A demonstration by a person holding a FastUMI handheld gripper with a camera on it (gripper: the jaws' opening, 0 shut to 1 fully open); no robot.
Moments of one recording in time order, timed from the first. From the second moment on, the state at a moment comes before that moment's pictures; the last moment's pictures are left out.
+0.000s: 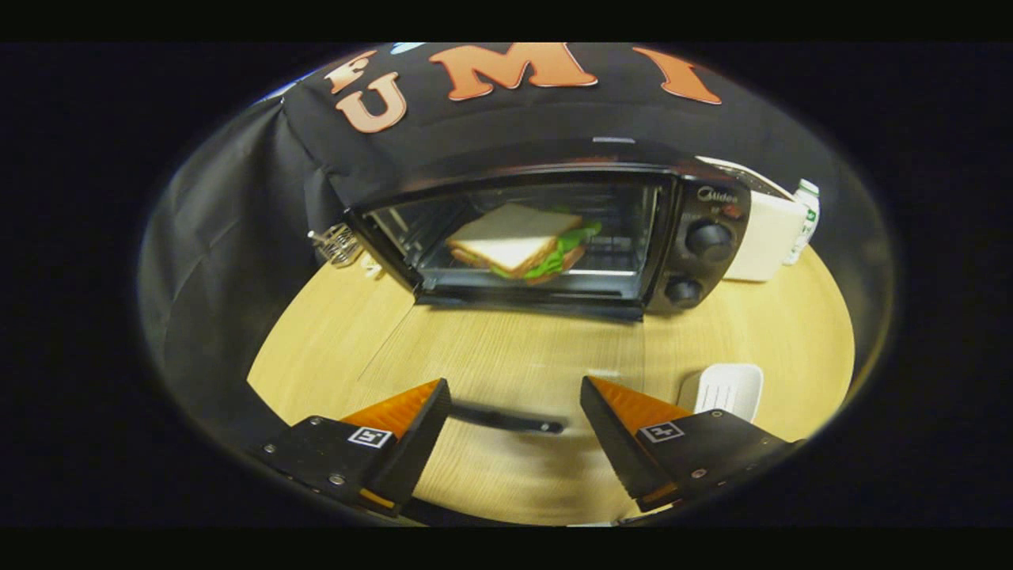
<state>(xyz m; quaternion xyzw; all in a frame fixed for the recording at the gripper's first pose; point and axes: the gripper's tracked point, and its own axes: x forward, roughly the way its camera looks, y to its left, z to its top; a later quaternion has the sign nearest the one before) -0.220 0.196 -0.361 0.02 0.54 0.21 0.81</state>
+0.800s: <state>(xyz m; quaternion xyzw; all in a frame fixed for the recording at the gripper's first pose) -0.296 0.213 -0.418 -0.06 0.63 0.23 0.74</state>
